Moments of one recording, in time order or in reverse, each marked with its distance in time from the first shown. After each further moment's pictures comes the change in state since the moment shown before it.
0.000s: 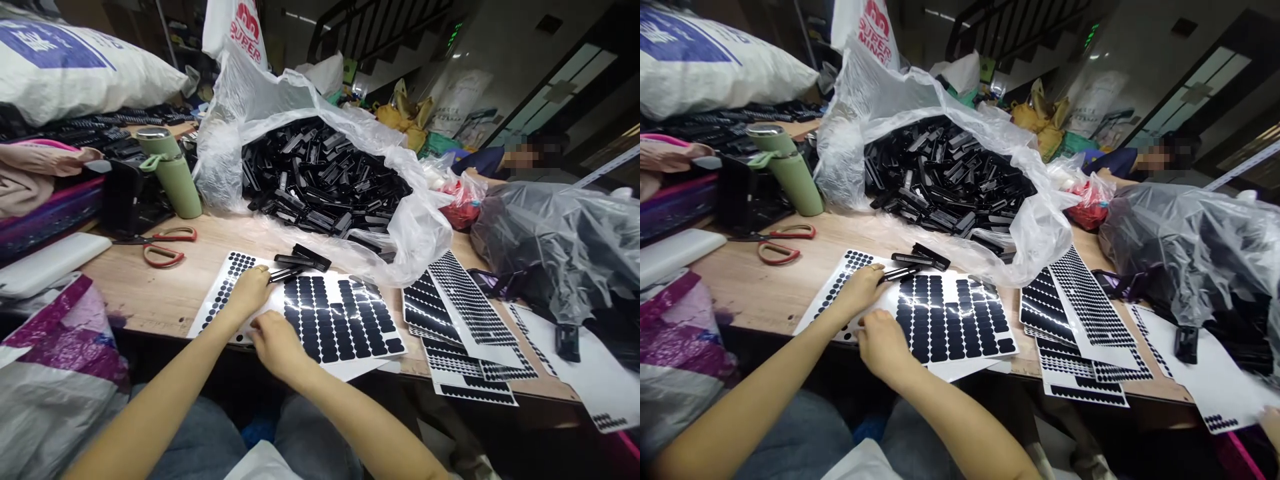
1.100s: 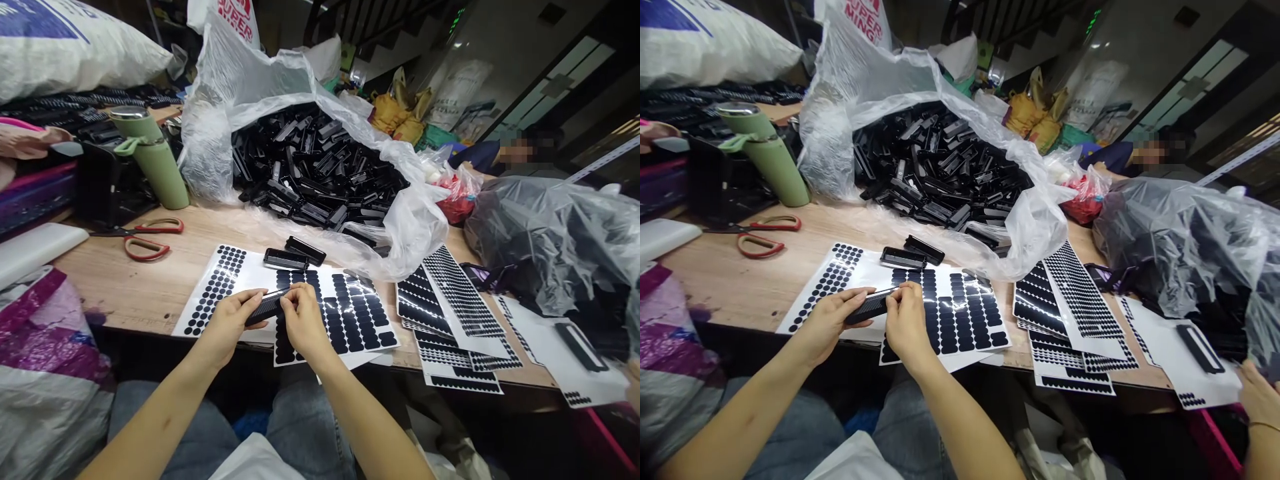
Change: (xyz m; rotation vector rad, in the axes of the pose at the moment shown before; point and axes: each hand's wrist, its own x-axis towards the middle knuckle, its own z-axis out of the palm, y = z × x) left_hand -0.060 0.053 -0.027 -1.303 -0.023 -0.727; right_hand -0.005 0.008 -0.048 0.412 0.333 0.293
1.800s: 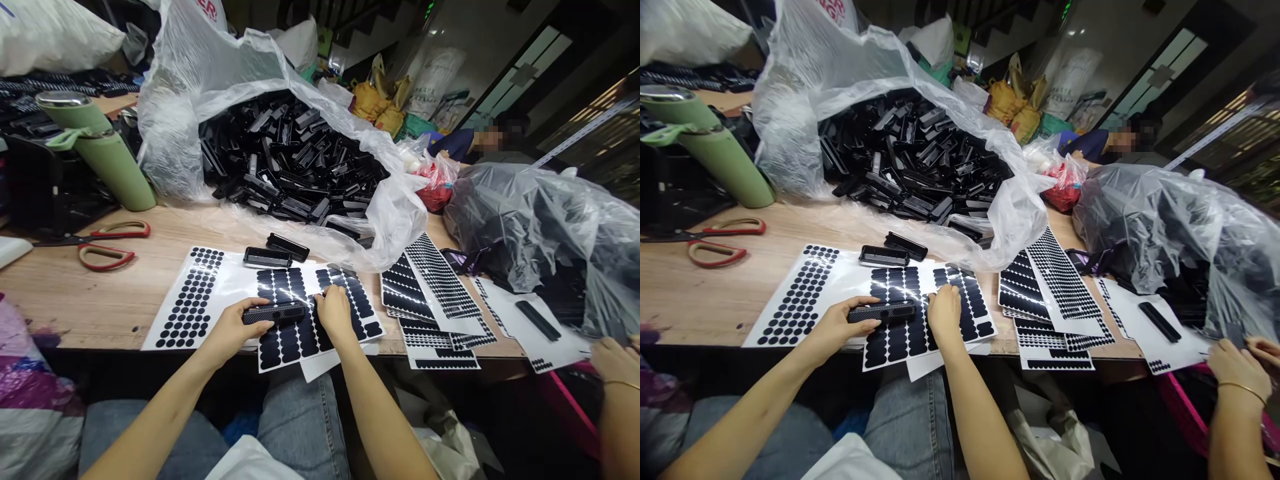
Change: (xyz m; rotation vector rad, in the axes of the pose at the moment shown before) left_hand 0.026 -0.036 0.007 0.297 -0.229 0.014; right_hand 0.021 0.074 -0.062 -0.523 0.243 0.279
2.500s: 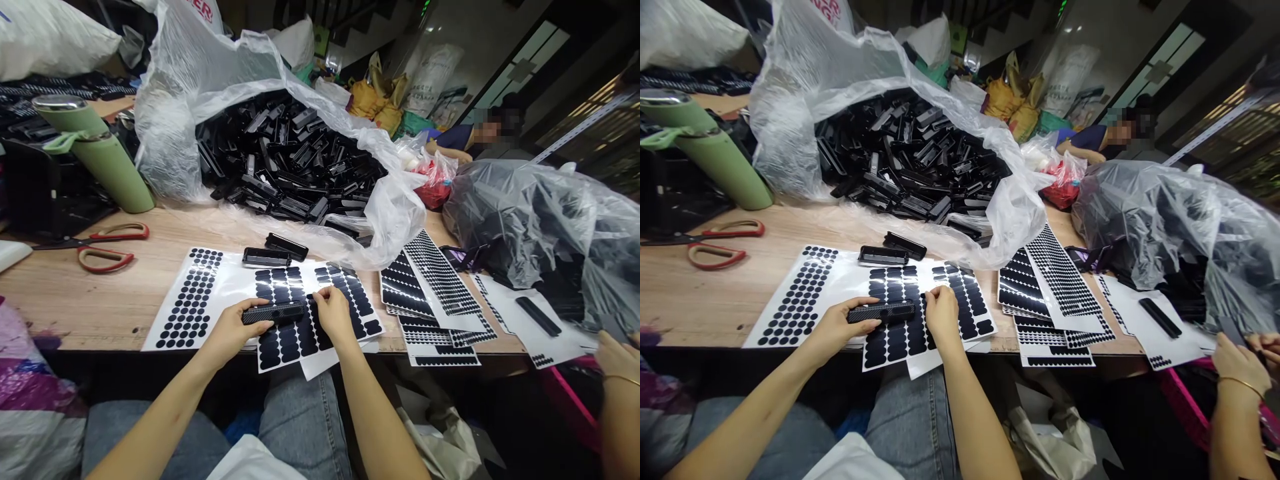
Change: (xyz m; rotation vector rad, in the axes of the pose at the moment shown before) left_hand 0.001 -0.004 0.000 0.064 0.027 0.022; right_hand -0.011 -0.002 -0.010 0.308 -0.036 0.037
